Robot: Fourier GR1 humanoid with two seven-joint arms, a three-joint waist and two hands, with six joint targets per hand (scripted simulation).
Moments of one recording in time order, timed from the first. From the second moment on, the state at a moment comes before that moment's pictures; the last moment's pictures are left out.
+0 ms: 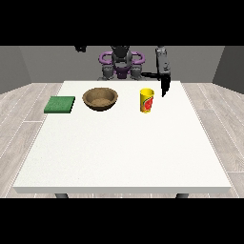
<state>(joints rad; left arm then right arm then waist) -0.38 0.17 0.24 -1.09 0.08 -0.08 -0.51 -0.41 -0.14 0.13 -1.95 -0.08 -0.17 0.29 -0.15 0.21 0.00</state>
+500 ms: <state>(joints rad) -0.48 0.19 0.29 -0.82 0.09 -0.08 -0.66 -0.36 -0.18 0.02 -1.99 -0.17 -0.07 0.28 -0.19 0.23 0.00</state>
